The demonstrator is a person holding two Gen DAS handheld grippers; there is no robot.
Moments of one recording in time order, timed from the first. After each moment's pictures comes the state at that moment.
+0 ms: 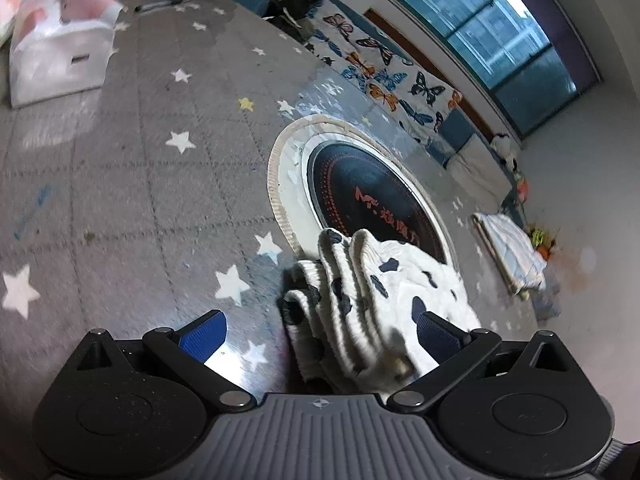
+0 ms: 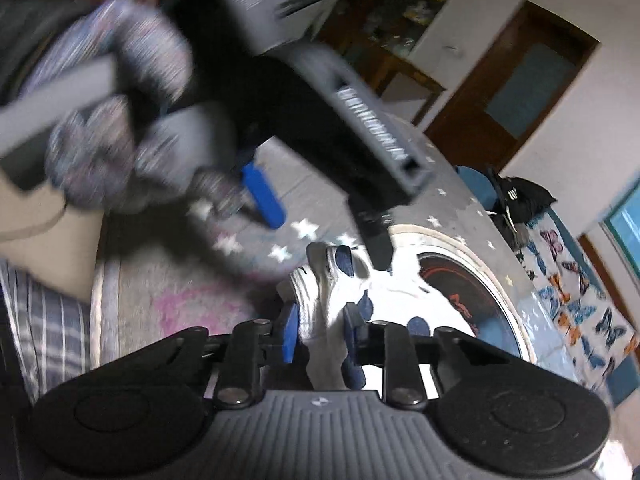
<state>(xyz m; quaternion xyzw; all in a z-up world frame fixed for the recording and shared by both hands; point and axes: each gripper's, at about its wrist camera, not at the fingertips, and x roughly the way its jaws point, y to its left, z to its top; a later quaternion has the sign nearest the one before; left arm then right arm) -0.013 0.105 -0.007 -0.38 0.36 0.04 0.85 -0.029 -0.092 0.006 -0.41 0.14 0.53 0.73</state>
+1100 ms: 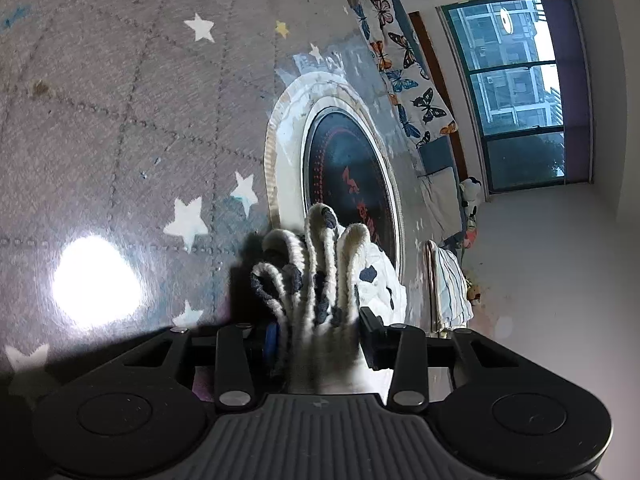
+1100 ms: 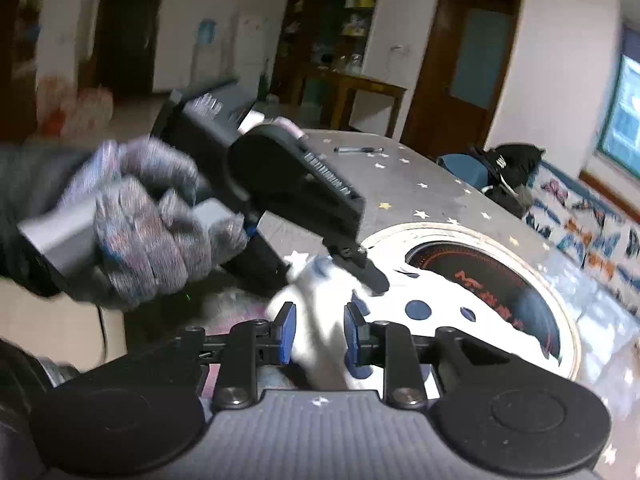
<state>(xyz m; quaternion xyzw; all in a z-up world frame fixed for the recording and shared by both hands) -0.003 0.127 -0.051 -0.57 0.34 -0.01 0.75 0.002 -0.134 0.024 -0.24 0.20 0.55 0.78</state>
